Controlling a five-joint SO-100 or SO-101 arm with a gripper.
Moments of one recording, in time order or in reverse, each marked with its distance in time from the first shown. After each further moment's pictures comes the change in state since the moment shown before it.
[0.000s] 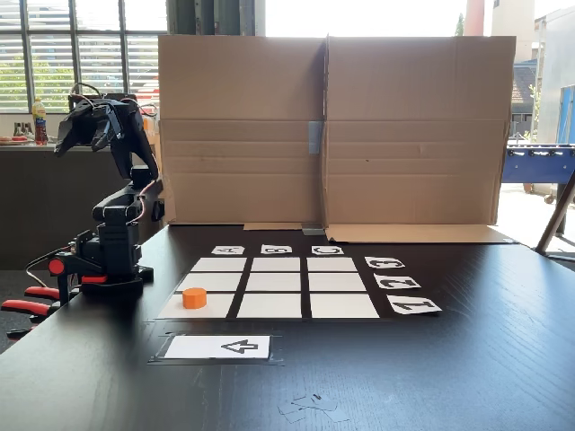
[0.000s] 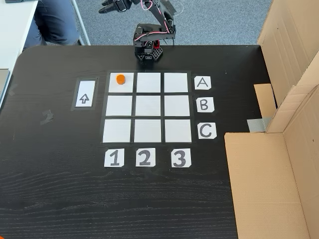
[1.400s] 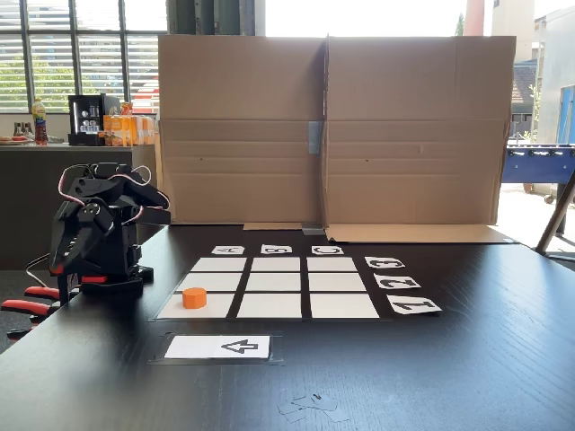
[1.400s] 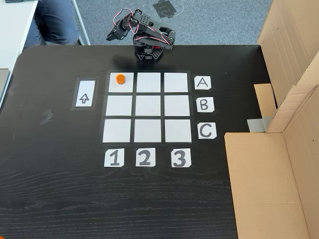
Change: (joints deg) arm 3.9 19.6 56.5 -14.8 -2.8
